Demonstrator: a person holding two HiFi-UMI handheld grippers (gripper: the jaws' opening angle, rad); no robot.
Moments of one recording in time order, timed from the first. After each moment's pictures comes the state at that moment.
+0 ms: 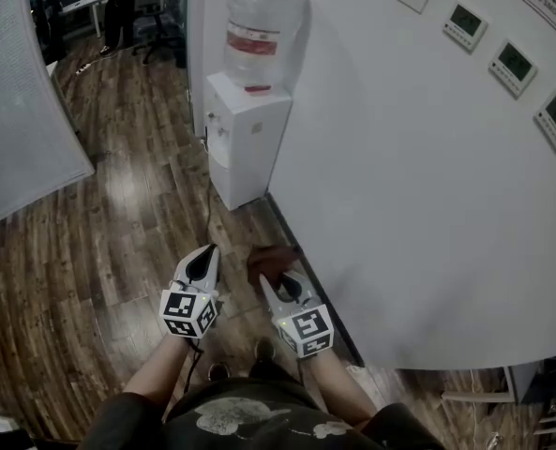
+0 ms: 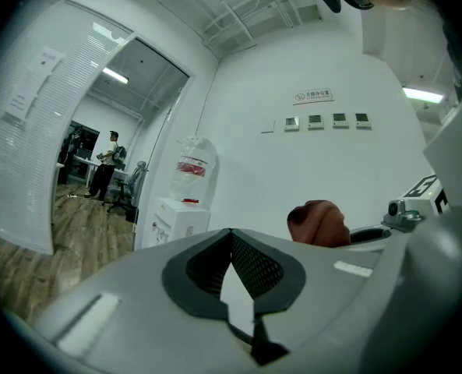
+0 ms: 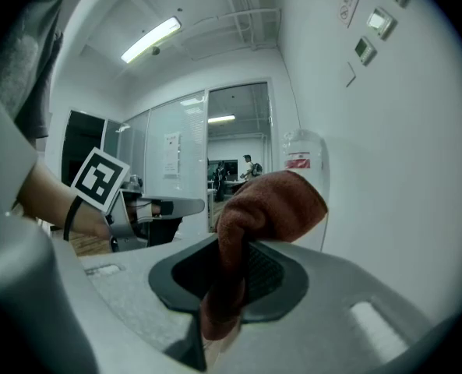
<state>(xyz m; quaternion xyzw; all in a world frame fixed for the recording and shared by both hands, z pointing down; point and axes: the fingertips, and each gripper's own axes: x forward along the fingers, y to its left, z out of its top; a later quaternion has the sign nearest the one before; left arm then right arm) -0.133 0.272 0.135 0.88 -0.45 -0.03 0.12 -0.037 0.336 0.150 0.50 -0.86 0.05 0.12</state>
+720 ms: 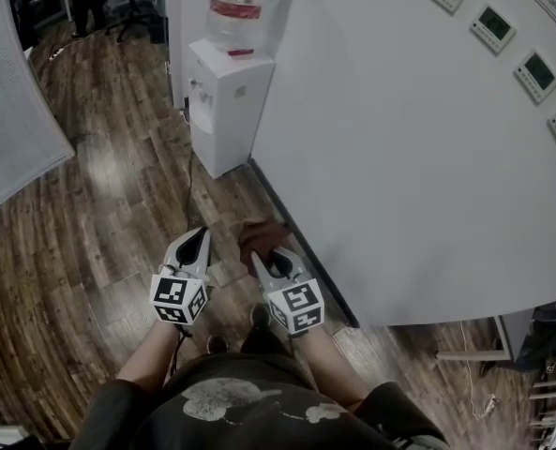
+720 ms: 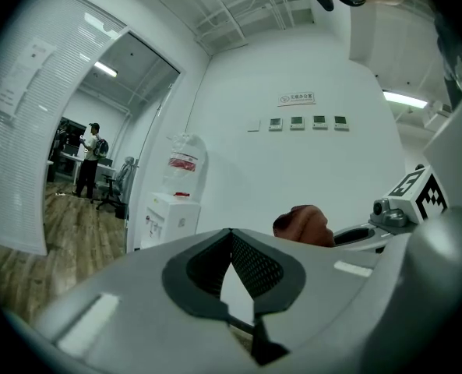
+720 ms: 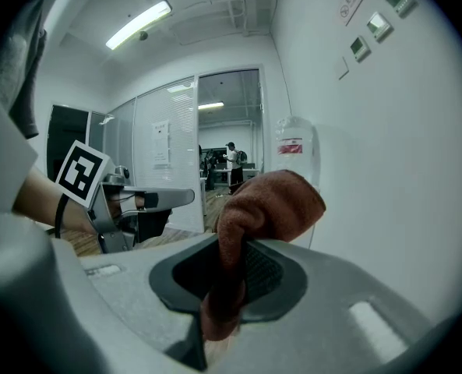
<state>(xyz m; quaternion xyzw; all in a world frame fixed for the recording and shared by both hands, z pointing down) -0.156 0.327 0.151 0.90 -0.41 -0.01 0.12 -0.061 0.382 0.180 0.54 -0.82 0.10 0.15</state>
